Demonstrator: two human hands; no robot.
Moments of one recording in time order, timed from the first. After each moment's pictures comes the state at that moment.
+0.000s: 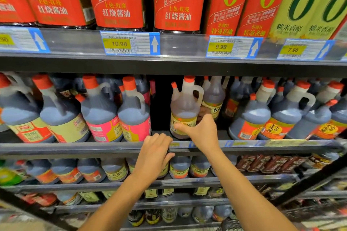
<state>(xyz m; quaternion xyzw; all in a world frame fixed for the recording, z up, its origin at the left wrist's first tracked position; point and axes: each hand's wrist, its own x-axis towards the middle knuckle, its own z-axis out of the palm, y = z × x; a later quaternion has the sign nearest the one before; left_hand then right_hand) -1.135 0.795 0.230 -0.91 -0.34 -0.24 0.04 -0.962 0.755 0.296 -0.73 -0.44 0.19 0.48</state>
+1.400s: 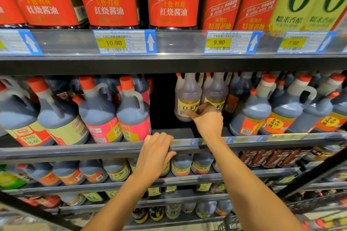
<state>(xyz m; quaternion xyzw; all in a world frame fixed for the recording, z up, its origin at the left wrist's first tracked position) -1.137 0.794 0.229 -0.92 -0.33 -0.23 0.03 -0.944 0.783 0.289 -0.83 -0.37 0.08 0.42</state>
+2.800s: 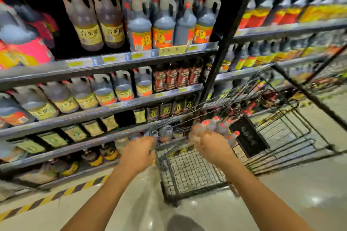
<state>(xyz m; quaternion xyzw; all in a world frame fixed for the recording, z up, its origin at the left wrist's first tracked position) -1.069 0.451 0.167 -0.93 -0.32 0.07 -0.14 -0.861 0.296 0.172 -0.87 -0.48 0.13 -0.01</state>
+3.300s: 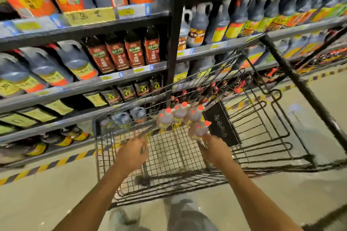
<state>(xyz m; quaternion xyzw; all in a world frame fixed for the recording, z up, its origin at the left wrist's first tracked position) -0.862 0.367 0.065 -0.86 -0.40 0.14 -0.28 -0.629 0.180 0.040 -0.89 -0.36 0.26 0.04</state>
